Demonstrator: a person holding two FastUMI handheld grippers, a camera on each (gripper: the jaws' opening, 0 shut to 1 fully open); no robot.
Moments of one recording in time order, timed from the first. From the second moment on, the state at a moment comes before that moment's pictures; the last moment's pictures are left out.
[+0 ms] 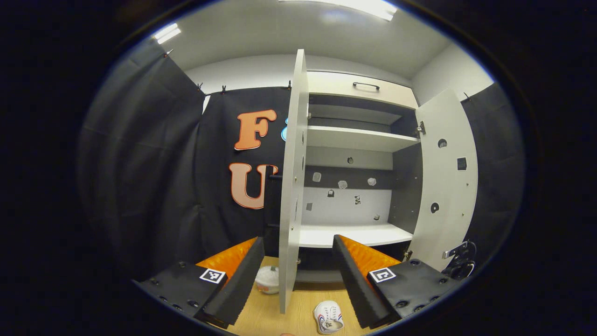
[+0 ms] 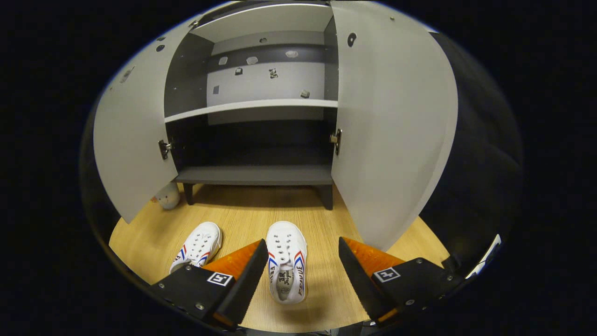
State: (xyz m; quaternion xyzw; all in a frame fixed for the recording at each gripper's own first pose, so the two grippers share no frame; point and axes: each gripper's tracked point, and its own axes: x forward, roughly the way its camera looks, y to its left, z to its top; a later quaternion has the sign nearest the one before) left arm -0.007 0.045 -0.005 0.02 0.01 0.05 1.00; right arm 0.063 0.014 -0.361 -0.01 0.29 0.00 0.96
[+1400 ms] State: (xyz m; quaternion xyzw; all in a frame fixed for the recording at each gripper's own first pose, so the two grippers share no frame) left arm 0.001 0.064 -0.030 0.03 0.03 0.08 1.00; right arm 0.081 0.012 -0.483 0.00 0.43 -0.02 0.90
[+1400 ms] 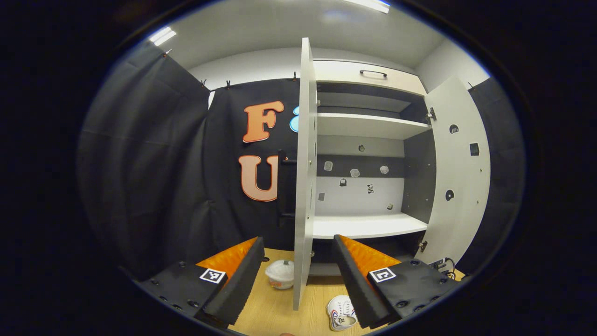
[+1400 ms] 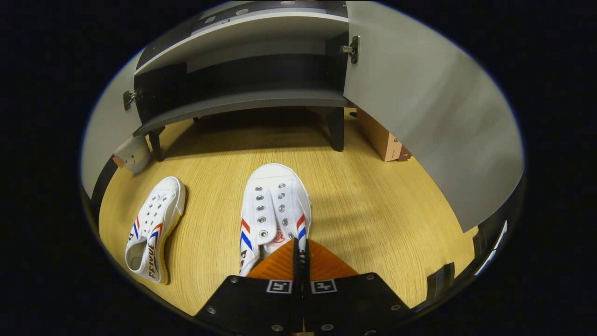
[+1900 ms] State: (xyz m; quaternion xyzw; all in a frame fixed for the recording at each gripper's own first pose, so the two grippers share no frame) left arm 0.003 0.060 -0.032 0.02 0.03 0.07 1.00; right arm 0.087 0.044 -0.364 0.00 0.36 0.02 0.93
